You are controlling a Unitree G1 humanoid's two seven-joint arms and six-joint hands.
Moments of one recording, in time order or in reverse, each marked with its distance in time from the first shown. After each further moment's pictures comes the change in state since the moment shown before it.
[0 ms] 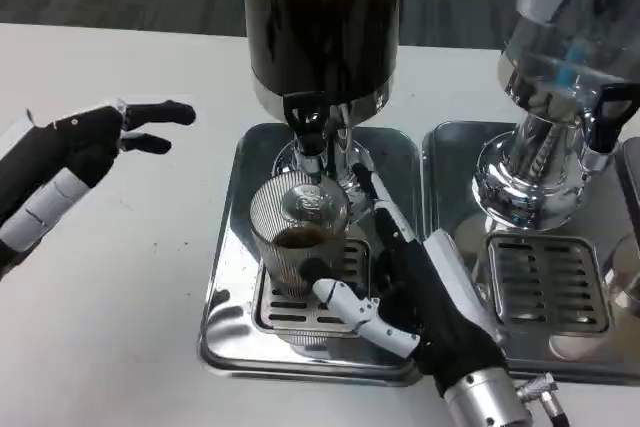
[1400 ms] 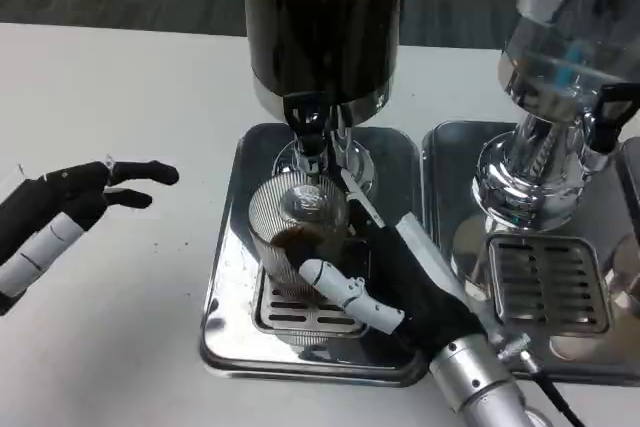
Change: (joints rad) left arm 0.073 0.021 -0.004 0.071 0.044 -0.031 0.037; right arm -0.148 -0.009 -0.006 0.146 0.069 -0.002 0.124
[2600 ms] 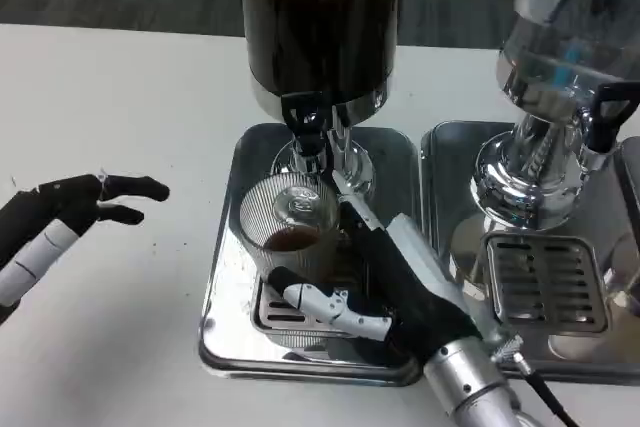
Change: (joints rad) left arm 0.022 0.007 -0.003 0.016 0.005 0.016 0.023; right arm 0.007 -0.002 0.032 -0.020 -0.074 0.015 -0.045
